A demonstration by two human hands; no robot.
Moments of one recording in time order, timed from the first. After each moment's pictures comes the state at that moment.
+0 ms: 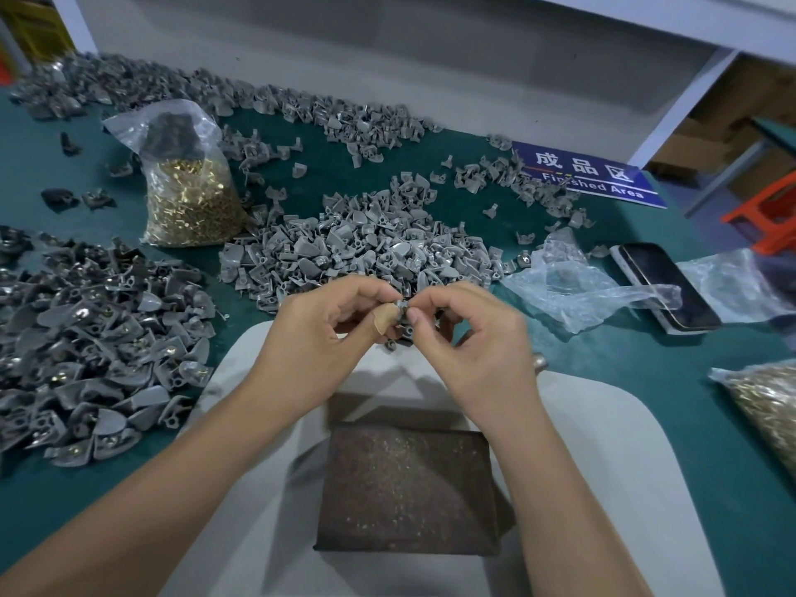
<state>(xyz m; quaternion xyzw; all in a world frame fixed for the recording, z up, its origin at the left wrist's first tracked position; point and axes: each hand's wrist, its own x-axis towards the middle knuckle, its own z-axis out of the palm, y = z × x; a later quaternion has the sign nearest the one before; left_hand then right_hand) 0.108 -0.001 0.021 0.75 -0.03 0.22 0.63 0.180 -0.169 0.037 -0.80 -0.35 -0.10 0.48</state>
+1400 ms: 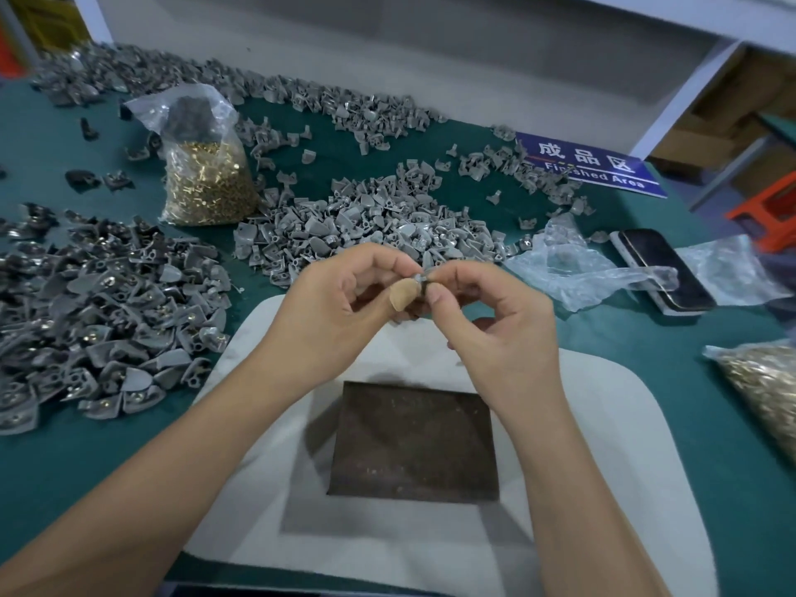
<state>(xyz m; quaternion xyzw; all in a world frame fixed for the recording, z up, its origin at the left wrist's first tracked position) 0.091 -0.010 0.044 0.73 -0.03 0.17 0.66 0.150 -0.179 0.056 -0.76 -0.31 -0.06 0.57</state>
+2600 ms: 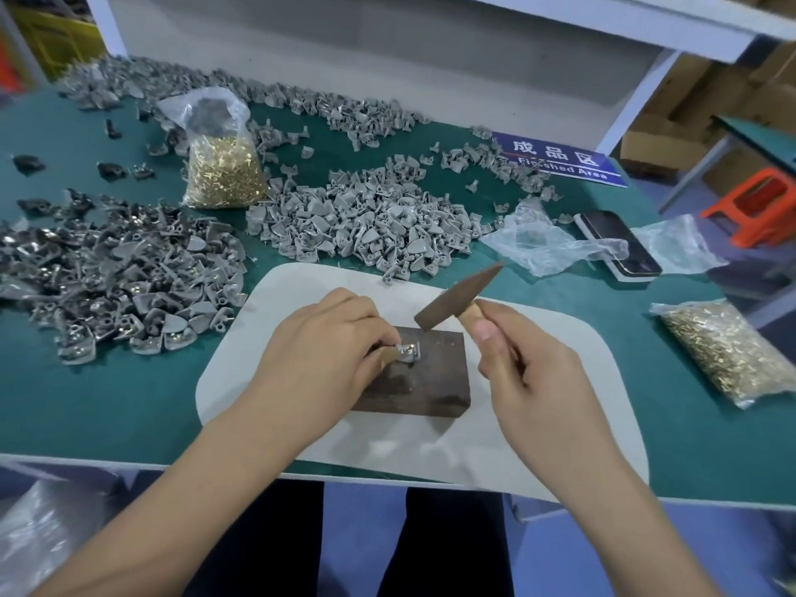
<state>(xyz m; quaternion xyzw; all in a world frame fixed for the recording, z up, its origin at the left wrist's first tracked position) -0.001 -0.048 0.052 0.96 -0.04 0.20 0.20 0.054 -0.262 0.075 -0.89 -0.25 -0.01 0.37</state>
